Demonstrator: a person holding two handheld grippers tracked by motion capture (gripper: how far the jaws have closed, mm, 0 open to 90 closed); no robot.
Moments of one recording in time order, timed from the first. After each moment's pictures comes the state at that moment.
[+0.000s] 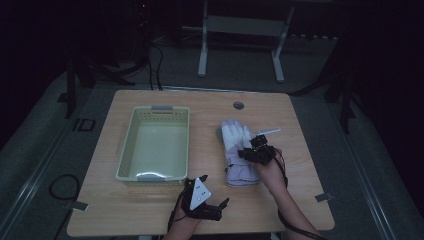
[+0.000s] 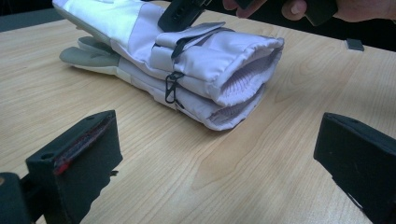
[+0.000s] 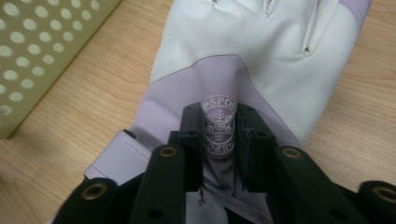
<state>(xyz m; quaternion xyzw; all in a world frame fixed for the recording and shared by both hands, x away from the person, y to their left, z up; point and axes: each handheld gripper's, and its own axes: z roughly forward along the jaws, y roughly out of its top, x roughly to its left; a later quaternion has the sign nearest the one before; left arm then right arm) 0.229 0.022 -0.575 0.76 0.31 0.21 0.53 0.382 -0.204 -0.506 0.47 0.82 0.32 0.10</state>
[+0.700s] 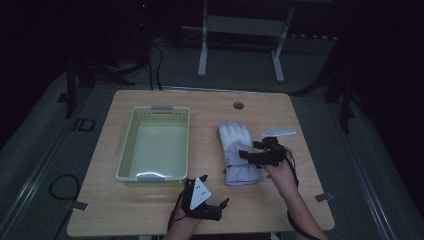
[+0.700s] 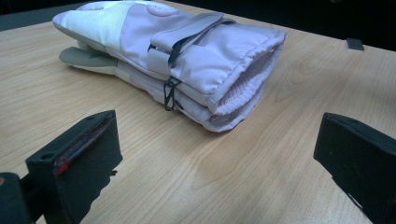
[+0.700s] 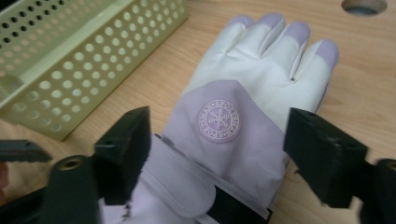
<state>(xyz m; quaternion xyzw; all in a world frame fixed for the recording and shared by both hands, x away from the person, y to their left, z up) 0.230 0.022 -0.575 0.76 0.31 0.21 0.53 0.363 -0.228 -0.480 0.42 0.81 0.41 0.11</state>
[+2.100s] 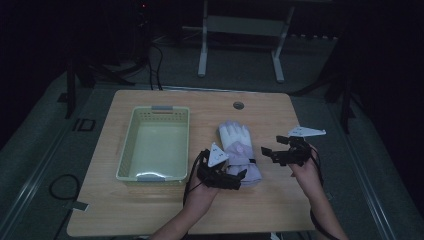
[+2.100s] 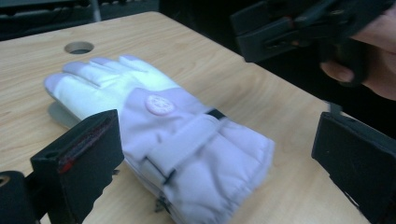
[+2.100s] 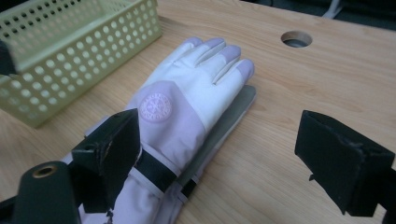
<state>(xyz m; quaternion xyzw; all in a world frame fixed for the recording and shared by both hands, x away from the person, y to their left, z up) 0.289 -0.013 -0.479 0.76 0.36 0.14 0.52 0.363 -0.293 -0.461 0.39 0.80 0.44 0.15</state>
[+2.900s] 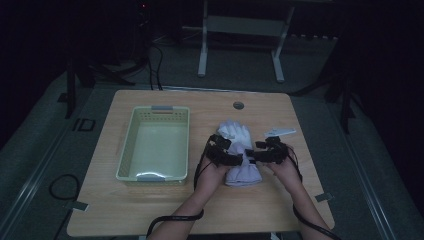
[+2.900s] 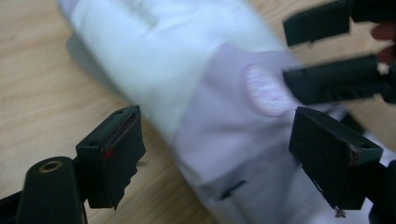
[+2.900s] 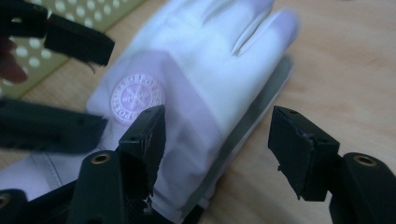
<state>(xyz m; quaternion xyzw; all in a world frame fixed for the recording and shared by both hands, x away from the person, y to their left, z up) 0.369 -0.040 -0.522 0.78 0.48 0.10 0.38 0.395 -0.253 -0.516 0.39 0.83 0.38 0.11</state>
